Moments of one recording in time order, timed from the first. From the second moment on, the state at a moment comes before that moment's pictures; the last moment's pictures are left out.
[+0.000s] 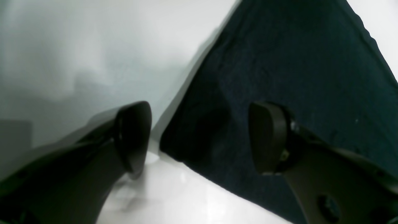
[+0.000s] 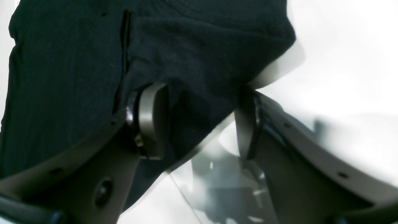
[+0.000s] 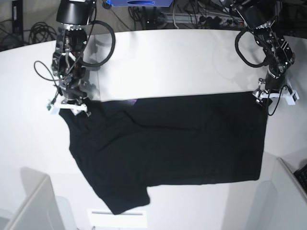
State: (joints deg) left arm 5.2 -10.6 -38.9 78.2 -33.7 -6.6 37.9; right arm -4.8 -0.5 12.8 83.8 34.9 -17.9 -27.2
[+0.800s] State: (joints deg) left arm 4.2 -13.4 -35.3 71.9 -35.2 -7.3 36.3; right arm -4.7 -0.6 16.6 82.0 35.4 -17.0 -28.0
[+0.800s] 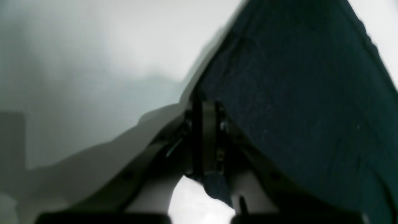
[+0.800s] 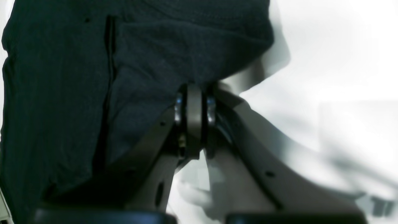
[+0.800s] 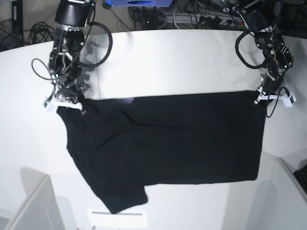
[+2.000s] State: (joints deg) left arm 29.4 -15.7 -39.4 90.0 -34.2 -6.6 40.3; right arm -30.3 -2.5 16.5 105.3 35.3 -18.1 -38.1
